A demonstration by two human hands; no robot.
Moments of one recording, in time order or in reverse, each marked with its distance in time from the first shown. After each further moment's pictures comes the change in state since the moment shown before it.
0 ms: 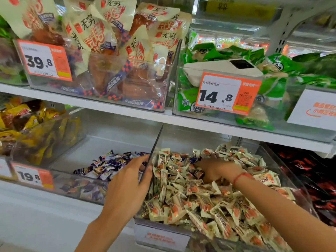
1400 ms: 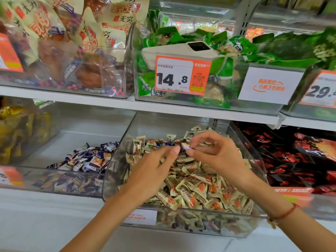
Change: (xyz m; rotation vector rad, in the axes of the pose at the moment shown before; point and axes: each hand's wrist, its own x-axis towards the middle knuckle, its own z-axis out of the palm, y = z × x) left_hand -0.011 0.084 0.041 -0.263 -0.381 0.178; right_hand -0.139 0.017 0.032 1.395 0.798 -0.322
